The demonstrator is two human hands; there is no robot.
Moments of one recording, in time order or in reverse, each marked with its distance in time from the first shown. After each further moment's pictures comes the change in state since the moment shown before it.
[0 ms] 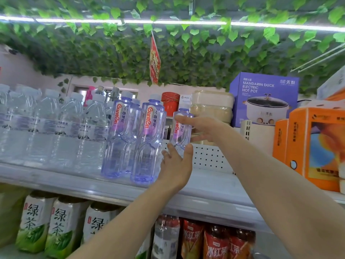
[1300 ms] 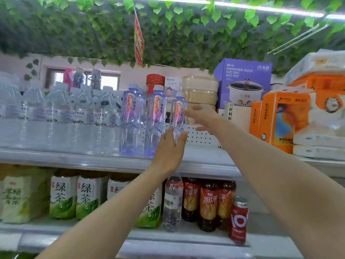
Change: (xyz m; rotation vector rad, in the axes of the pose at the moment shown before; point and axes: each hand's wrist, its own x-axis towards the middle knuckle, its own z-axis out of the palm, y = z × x) left_hand -0.069 -0.013 -0.054 -0.084 0.011 0.271; right_hand -0.110 -0.027 0.023 -0.075 0.243 0.141
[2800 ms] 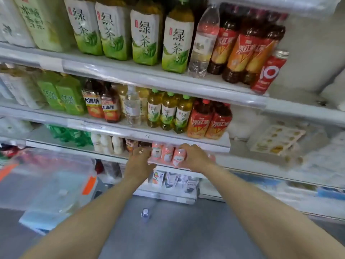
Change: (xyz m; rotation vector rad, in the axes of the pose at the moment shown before) left_hand -0.408 -0.259 0.010 0.521 -0.398 -0.631; right_hand -0.360 0.354 0.176 -0.697 -0.779 0.320
